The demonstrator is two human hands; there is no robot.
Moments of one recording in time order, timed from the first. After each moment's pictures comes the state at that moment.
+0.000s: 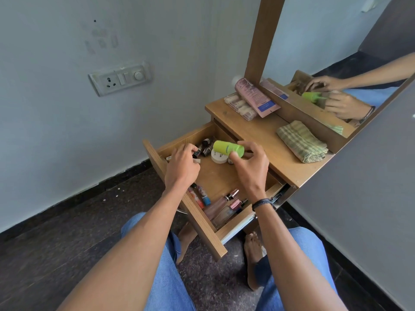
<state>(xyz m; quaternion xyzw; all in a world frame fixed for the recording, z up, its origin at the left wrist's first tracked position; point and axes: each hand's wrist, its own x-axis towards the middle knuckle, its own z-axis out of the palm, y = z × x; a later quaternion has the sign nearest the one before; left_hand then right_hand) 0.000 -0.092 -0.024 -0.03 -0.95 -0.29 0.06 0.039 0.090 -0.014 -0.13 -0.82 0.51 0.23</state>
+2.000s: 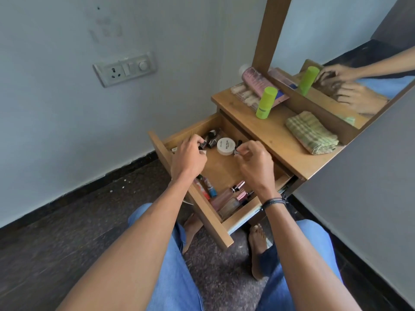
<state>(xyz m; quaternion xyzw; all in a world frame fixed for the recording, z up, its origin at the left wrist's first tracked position) 0.000 -0.092 -0.026 -0.01 -0.95 -0.30 0.06 0.051 0.097 -0.026 -0.03 -0.91 0.36 0.20</state>
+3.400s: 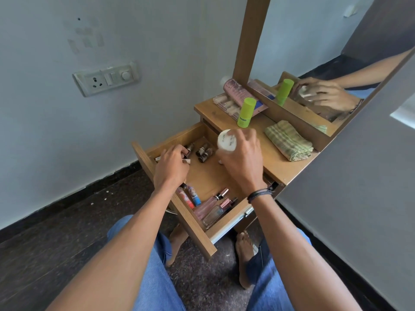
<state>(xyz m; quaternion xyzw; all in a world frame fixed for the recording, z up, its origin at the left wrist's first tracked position) -0.002 -0.092 -0.030 -0.03 -0.95 -0.31 0.08 0.038 0.097 0.021 -0.06 -0.94 0.24 0.23</state>
